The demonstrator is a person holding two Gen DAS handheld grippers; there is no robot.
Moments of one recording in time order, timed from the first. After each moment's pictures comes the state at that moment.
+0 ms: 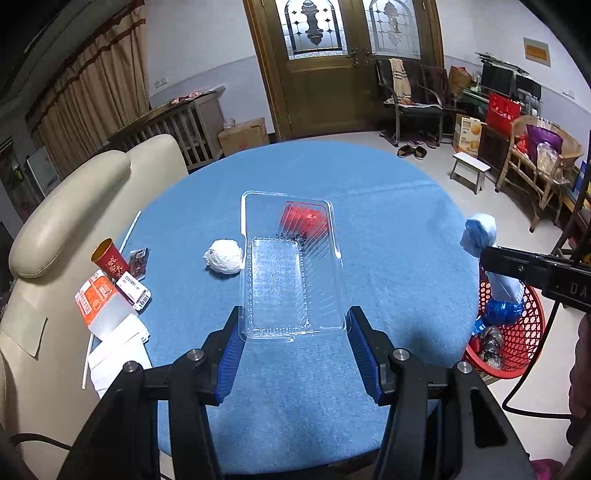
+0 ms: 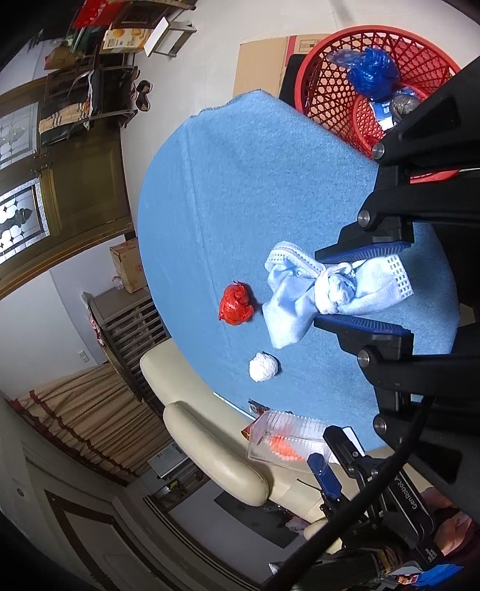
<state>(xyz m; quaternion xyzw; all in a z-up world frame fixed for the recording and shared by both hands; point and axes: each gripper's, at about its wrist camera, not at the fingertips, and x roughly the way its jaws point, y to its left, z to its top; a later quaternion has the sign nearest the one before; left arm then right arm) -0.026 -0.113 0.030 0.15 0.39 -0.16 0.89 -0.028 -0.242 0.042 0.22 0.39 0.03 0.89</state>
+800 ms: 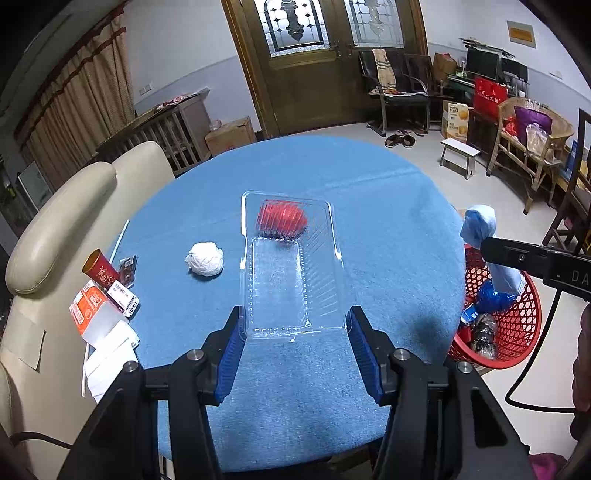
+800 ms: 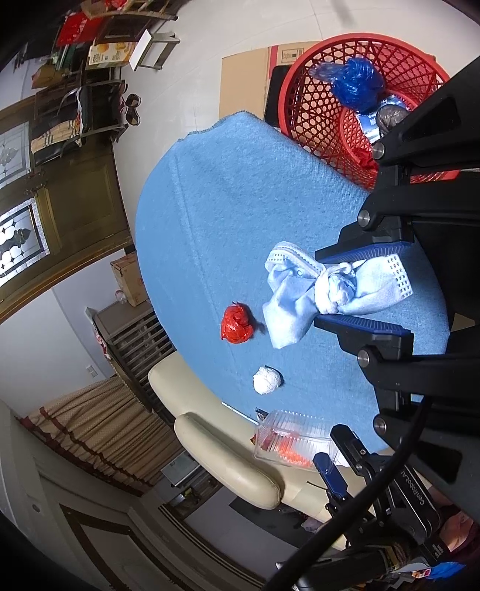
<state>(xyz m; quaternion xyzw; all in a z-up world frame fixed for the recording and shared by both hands) -0.036 -0.137 0.026 0.18 0.40 -0.18 0.88 -0.050 -0.270 0.036 0.24 0.39 0.01 0.89</state>
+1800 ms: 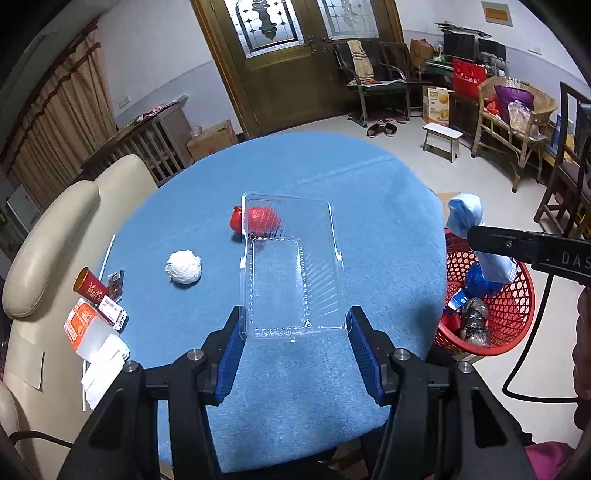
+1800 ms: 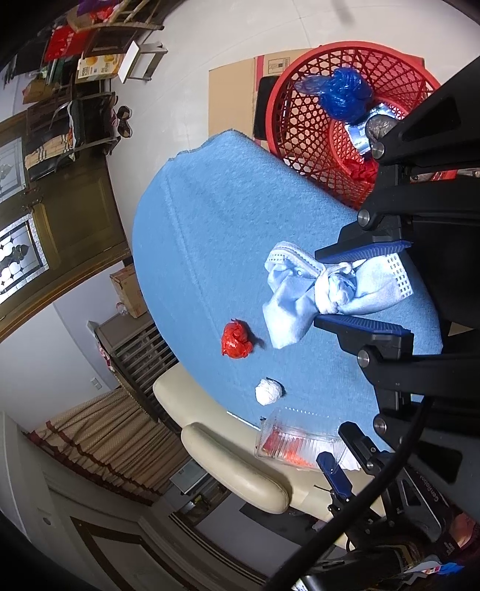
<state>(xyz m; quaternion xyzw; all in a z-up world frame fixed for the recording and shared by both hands) -0.050 -0.166 0.020 0.22 0.40 -0.21 0.87 -0.062 -0.289 0.027 0.26 0.39 0.00 0.88</state>
